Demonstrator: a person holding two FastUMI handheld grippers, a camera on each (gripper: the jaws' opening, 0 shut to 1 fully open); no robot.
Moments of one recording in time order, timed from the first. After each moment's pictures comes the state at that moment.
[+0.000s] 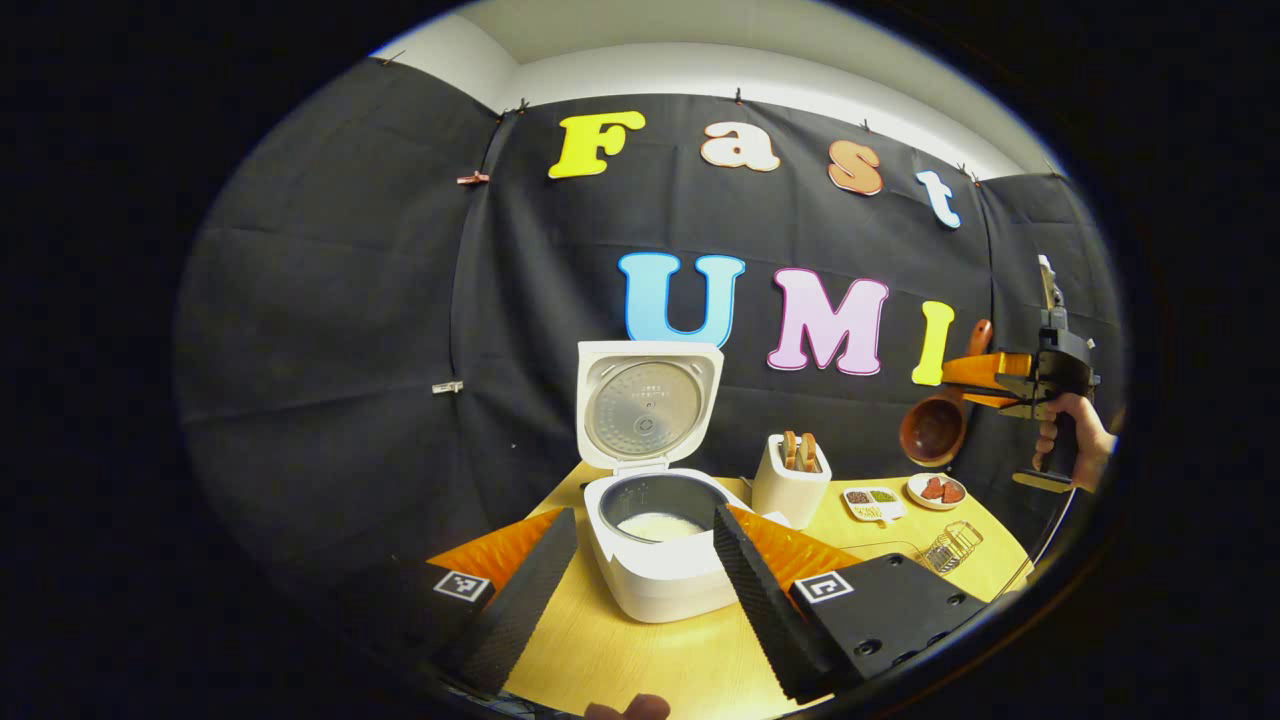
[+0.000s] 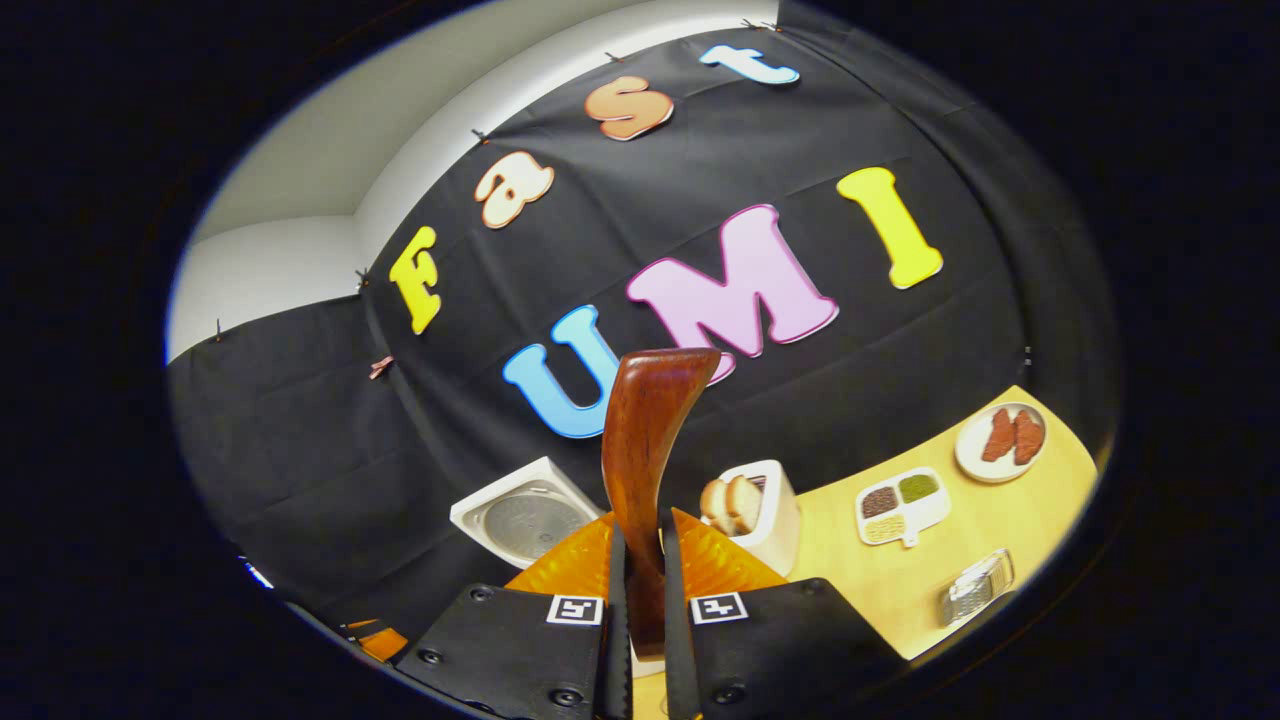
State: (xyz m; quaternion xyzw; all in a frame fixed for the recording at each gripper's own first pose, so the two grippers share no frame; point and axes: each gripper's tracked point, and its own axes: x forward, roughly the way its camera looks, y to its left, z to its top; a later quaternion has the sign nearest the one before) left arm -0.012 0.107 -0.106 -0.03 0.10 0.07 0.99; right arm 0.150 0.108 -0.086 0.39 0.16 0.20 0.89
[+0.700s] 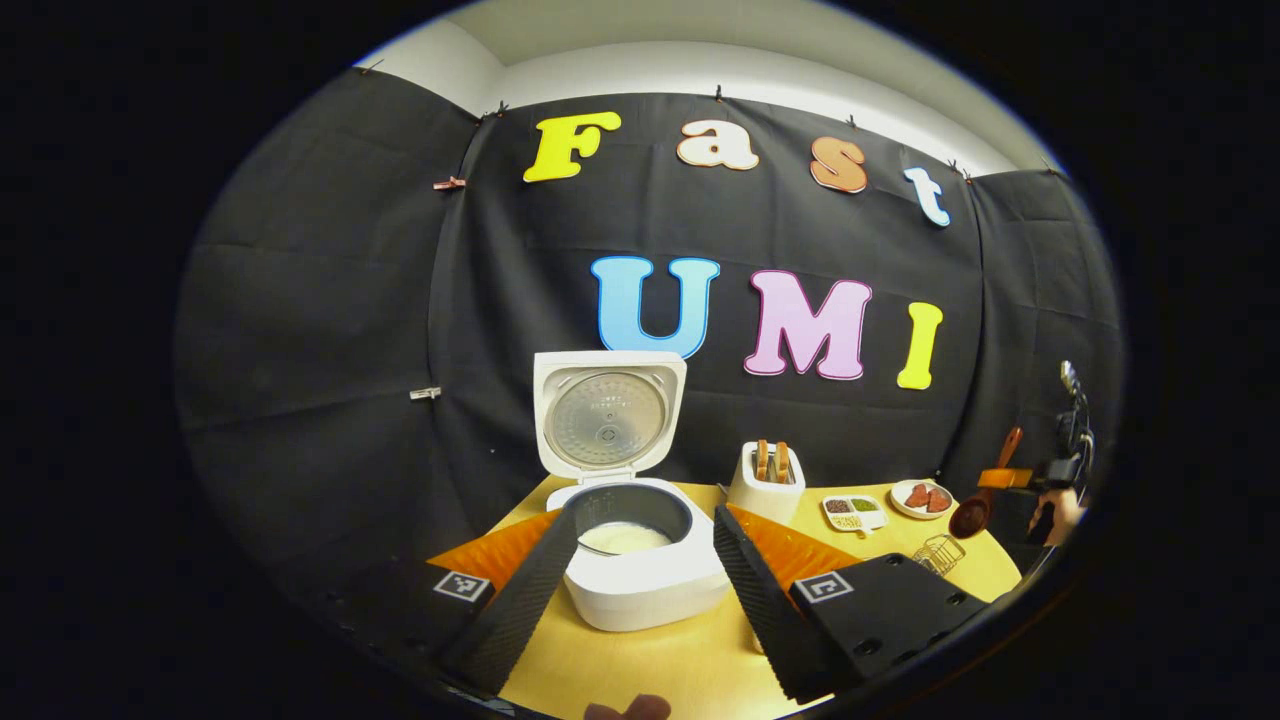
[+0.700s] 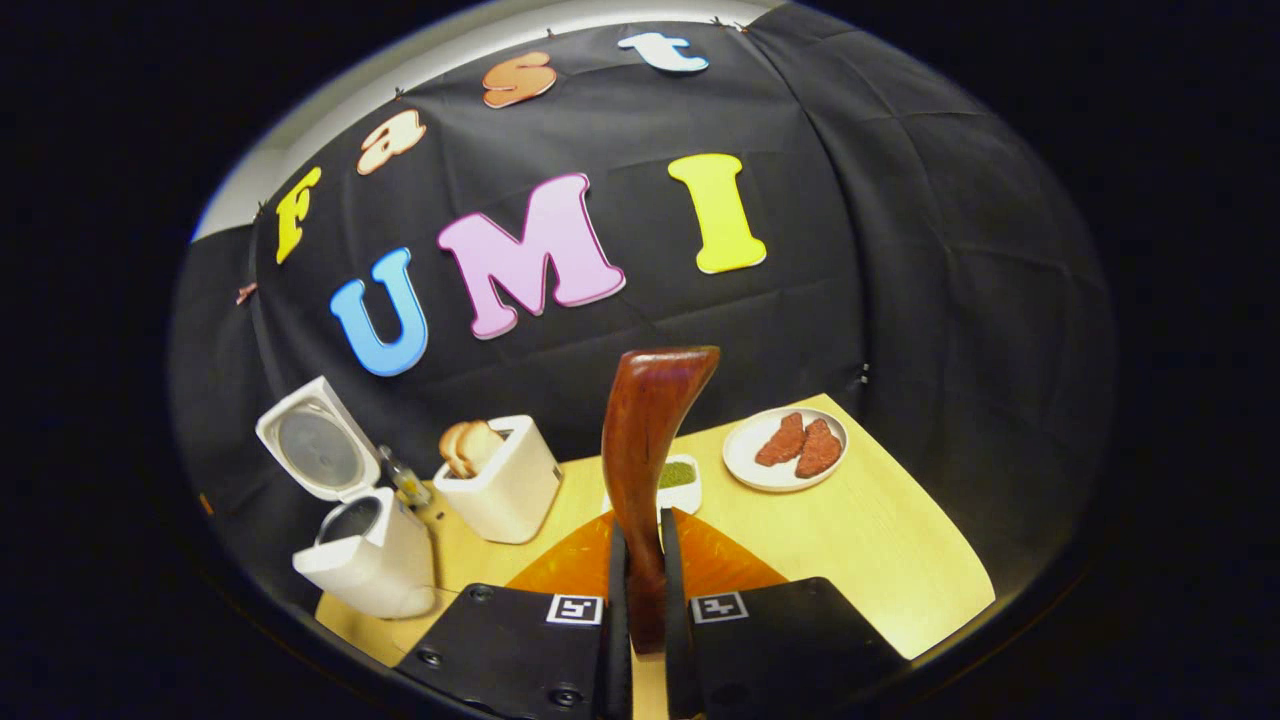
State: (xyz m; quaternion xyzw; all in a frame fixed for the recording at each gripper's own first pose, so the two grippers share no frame) left arm 0.008 0.058 -0.089 -0.03 0.11 0.07 0.99; right arm 0.156 -0.049 -0.312 0.24 0.25 0.07 0.93
